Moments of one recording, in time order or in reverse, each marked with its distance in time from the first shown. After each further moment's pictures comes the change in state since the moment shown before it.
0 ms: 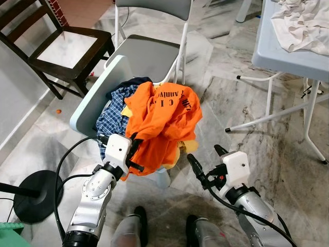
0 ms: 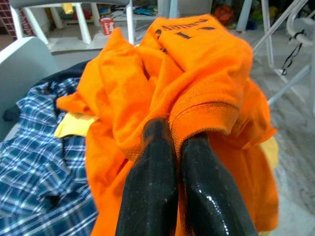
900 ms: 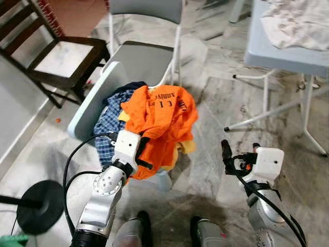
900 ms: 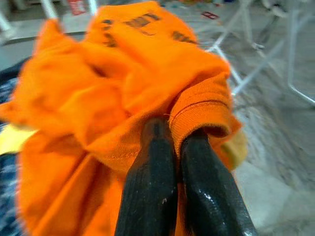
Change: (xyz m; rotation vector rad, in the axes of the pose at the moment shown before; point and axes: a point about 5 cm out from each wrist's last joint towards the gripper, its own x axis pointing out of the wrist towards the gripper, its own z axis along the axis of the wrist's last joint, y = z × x) left arm 0.013 -0.021 -0.001 -0.015 0.091 -0.035; right arm -0.005 -0.030 0.009 0.046 -0.035 -0.315
